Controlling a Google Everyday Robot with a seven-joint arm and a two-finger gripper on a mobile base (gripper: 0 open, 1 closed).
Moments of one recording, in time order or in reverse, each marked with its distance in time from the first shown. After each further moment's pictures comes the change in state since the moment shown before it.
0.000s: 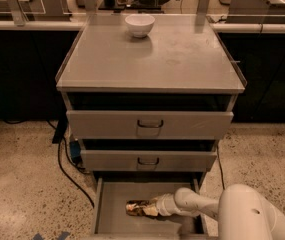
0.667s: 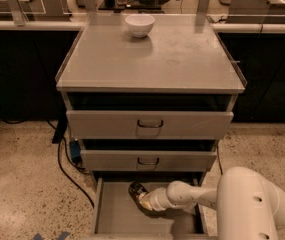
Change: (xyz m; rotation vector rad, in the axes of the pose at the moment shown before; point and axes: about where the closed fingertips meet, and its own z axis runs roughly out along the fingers) arm -0.050 0.028 -0.027 0.008 0.025 -0.119
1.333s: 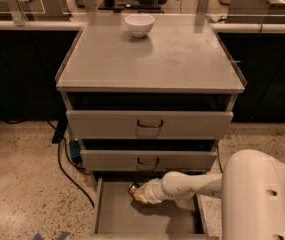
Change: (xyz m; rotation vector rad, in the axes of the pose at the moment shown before) arm -0.076 0.032 -0.051 0.001 -0.005 -0.128
